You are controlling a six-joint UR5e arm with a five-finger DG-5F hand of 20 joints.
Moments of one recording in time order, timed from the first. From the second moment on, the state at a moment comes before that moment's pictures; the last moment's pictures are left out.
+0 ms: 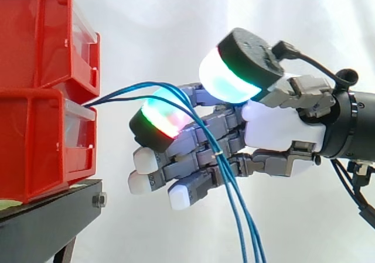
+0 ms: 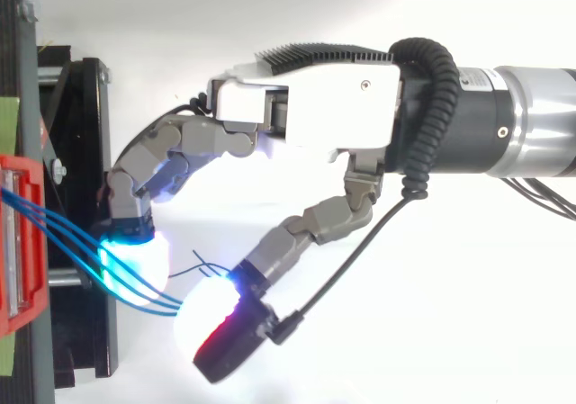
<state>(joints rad) 0.07 -2.33 -1.15 -2.67 -1.51 -0.33</state>
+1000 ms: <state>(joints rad) 0.07 -2.33 -1.15 -2.67 -1.51 -0.33</state>
